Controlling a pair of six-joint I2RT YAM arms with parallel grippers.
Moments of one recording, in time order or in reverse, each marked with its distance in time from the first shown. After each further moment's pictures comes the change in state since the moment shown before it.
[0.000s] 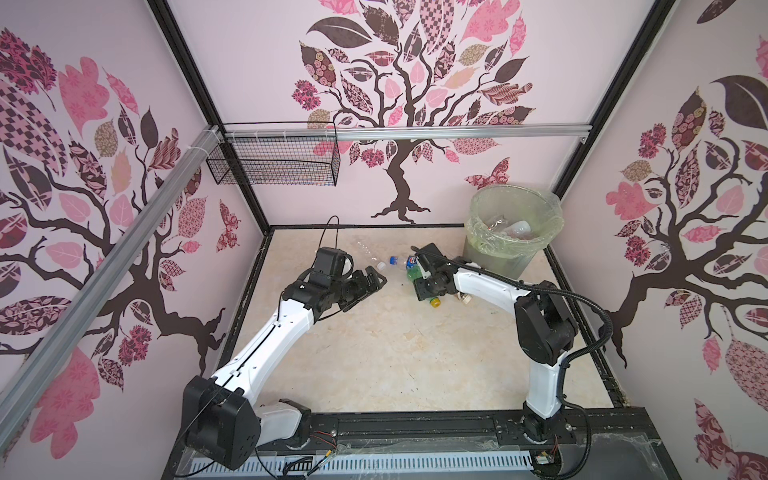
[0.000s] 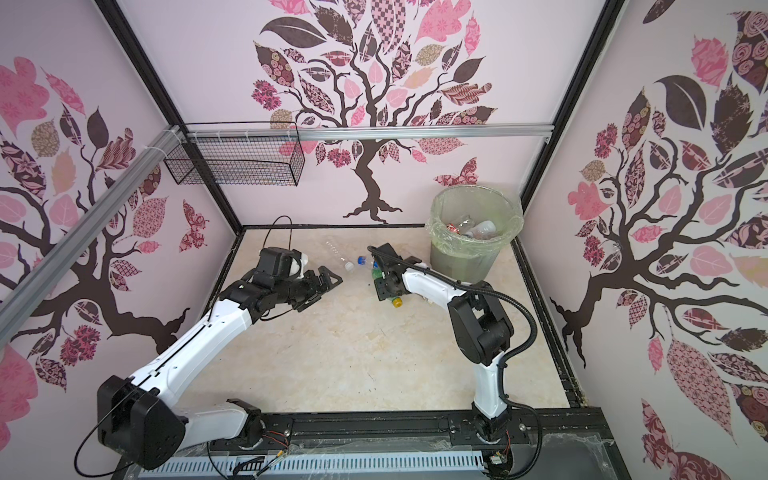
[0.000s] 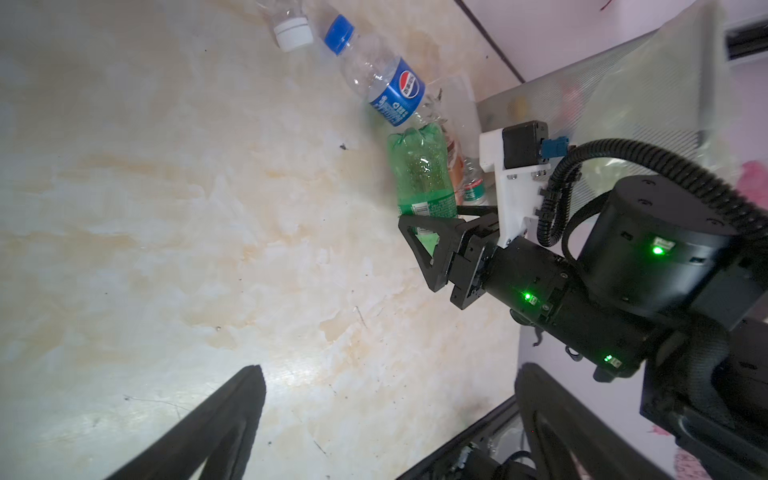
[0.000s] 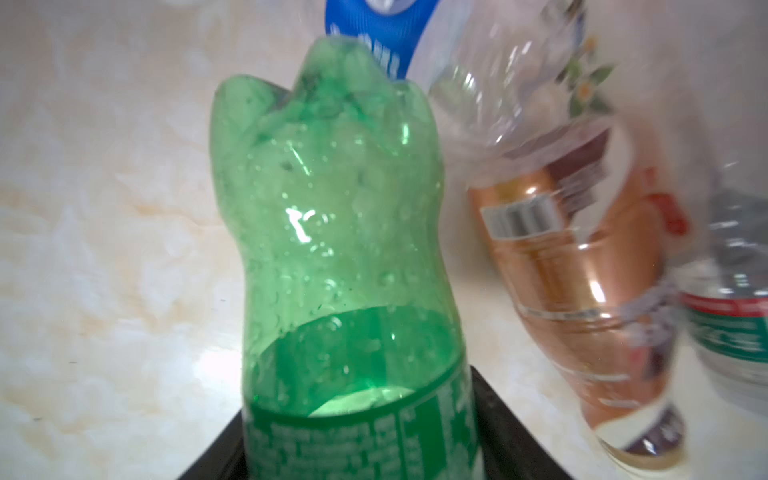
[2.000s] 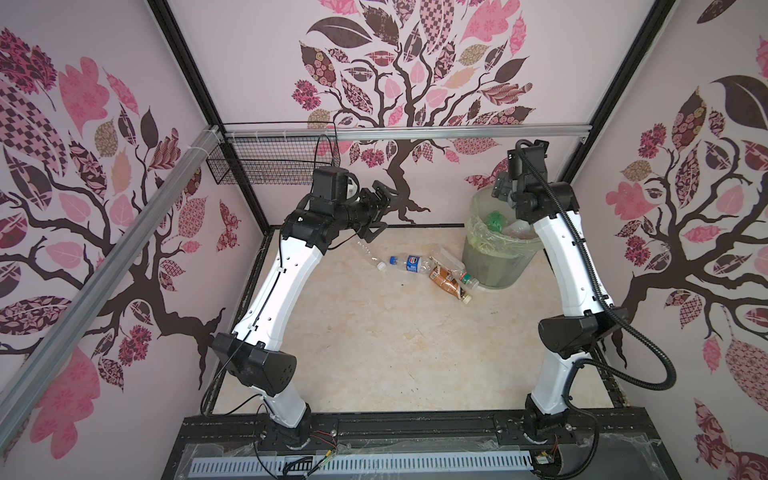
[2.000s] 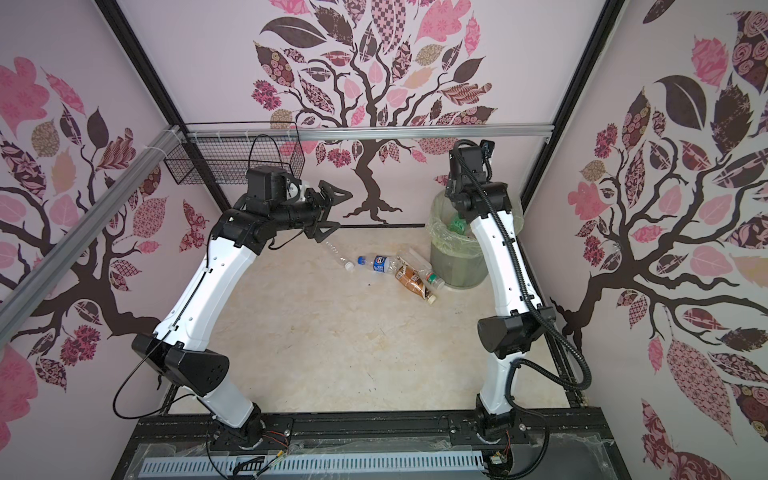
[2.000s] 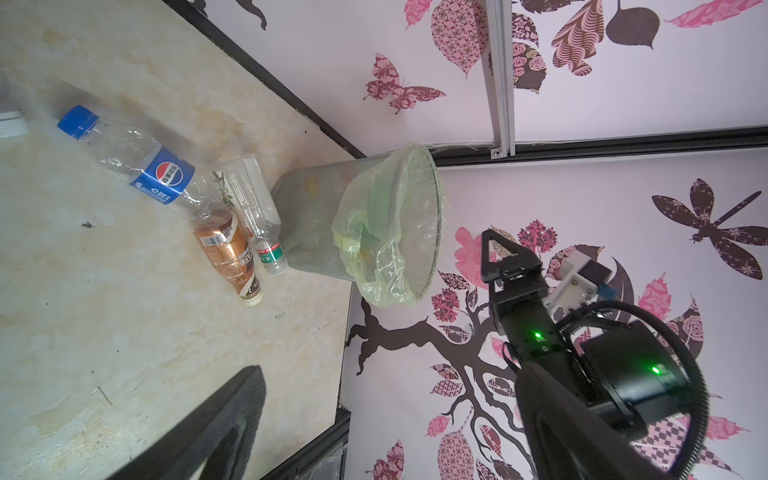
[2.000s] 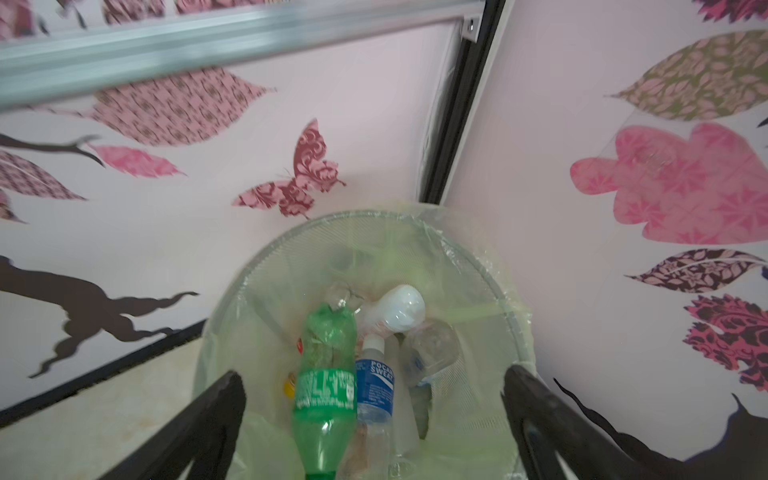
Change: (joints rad) left arm 0.023 0.433 0.901 -0.169 0.134 -0.302; right arm -0.370 -0.057 0.863 -0.340 0.526 0.057
